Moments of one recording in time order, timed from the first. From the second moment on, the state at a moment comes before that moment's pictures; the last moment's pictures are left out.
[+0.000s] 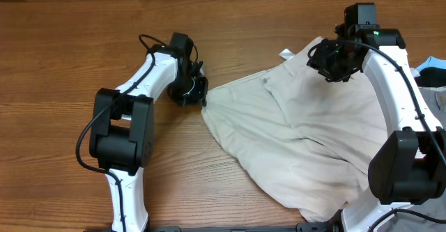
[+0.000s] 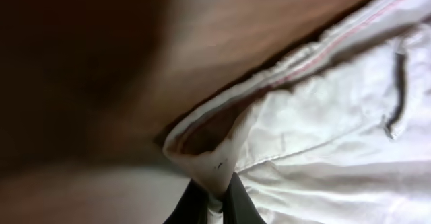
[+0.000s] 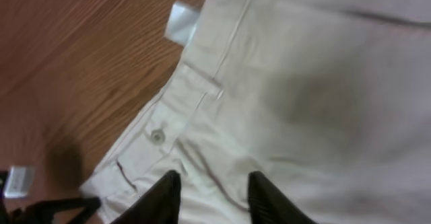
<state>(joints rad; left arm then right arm) -0.22 2.18 1.56 -1.00 0.35 -0.20 -0.01 1.85 1.59 -0.97 -0.26 0.48</state>
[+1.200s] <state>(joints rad) 0.32 1.96 1.75 -1.25 0.09 -0.07 0.59 2.29 1.57 -0.25 -0.39 0.77</state>
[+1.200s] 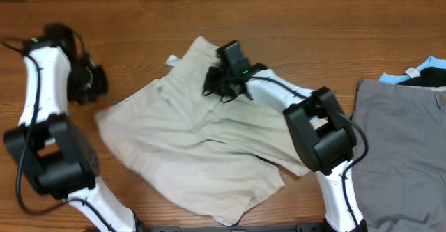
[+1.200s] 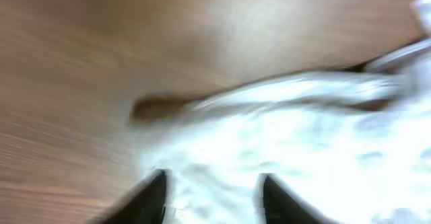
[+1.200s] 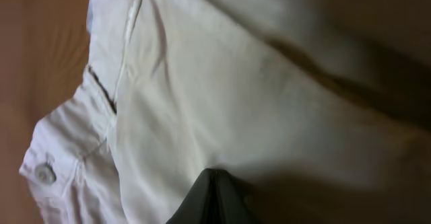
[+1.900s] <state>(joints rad) -0.08 2.08 1.82 -0.95 0.30 0.22 0.36 2.07 1.81 -0.94 -0.34 0.50</state>
